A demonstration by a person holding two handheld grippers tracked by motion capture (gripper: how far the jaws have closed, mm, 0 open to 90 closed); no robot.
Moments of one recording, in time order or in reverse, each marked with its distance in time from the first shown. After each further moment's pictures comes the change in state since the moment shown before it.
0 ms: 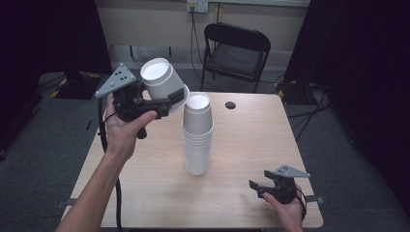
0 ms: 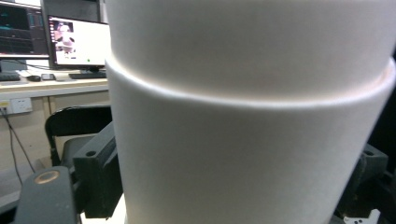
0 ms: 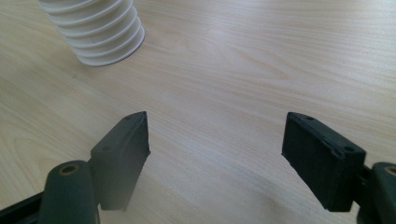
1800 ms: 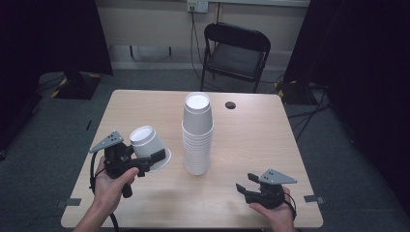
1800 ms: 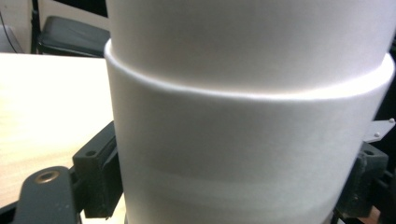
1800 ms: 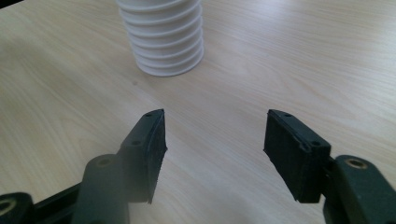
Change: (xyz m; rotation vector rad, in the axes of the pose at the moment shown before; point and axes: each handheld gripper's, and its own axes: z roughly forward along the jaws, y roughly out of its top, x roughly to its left) left arm -0.001 -0.142 -0.063 0.242 -0.016 -0.346; right arm 0.051 0.011 0.000 -0.040 0.071 -0.134
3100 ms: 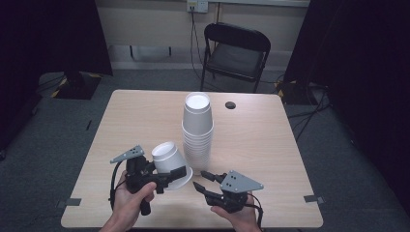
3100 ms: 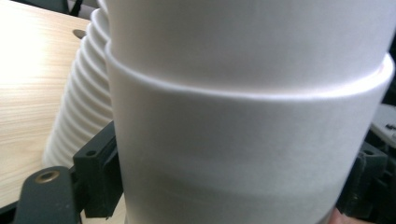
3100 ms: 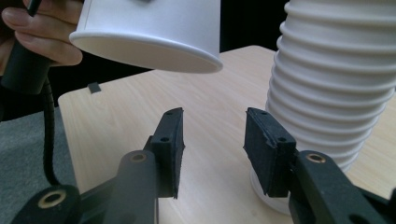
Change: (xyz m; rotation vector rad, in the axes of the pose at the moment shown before) left arm -0.038 -0.023 0.027 0.053 -0.165 -0.154; right arm 0.099 0.062 0.024 -0.278 0.208 -0.173
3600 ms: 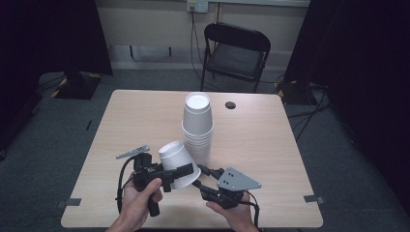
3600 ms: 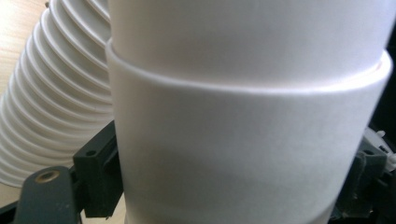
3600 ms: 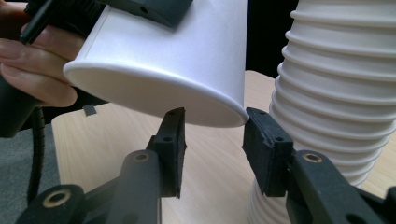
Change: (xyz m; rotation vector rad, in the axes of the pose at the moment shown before) left arm -0.003 -0.003 0.014 -0.007 -0.067 -0.170; right arm 0.002 0.011 0.008 -0.079 -0.012 -0.033
